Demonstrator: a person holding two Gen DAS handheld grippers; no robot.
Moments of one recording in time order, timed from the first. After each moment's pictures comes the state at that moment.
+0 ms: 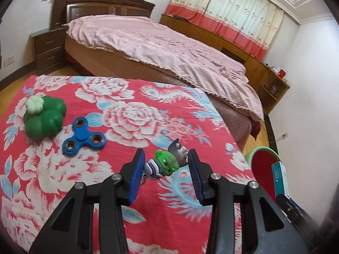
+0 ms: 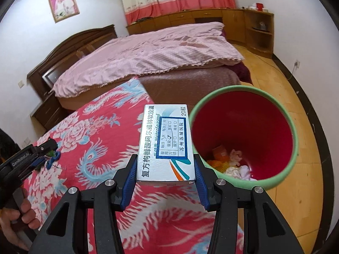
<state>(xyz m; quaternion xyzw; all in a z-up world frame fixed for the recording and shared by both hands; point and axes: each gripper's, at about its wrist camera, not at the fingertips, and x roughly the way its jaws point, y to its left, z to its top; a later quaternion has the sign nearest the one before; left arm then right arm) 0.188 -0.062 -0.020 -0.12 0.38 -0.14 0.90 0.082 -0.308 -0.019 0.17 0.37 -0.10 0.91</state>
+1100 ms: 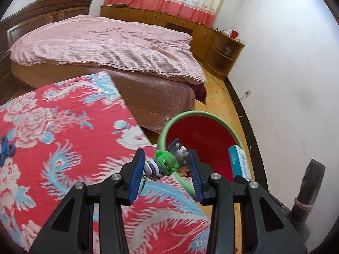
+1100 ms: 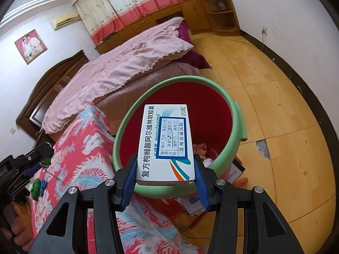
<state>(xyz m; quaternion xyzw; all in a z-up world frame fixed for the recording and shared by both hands) 0.144 -0.246 0.002 -0.03 0.40 -0.30 0.86 0.024 -0.434 -0.050 0.29 0.34 -0.16 0.88</state>
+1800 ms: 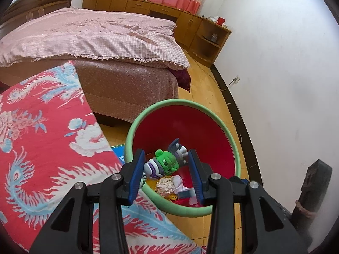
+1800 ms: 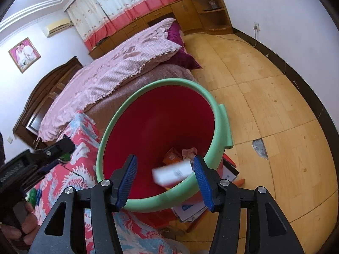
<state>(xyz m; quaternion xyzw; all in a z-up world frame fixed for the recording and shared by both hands) 0.161 -0.308 -0.029 -0.02 0.43 -0.34 0.83 0.018 -0.465 -0.062 0.30 0.33 -0.18 0.88</state>
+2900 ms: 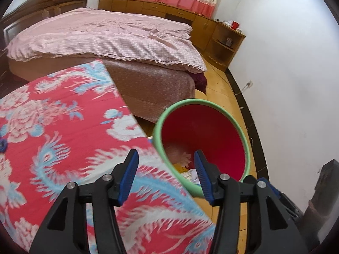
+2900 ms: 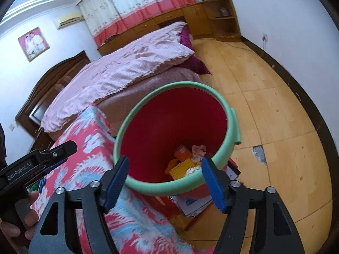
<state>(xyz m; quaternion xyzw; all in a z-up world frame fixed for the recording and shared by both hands) 0.142 -0.254 -0.012 -0.02 0.43 -0.29 0.86 0.011 -0.424 -0.034 0.26 0.33 -0.16 0.89</state>
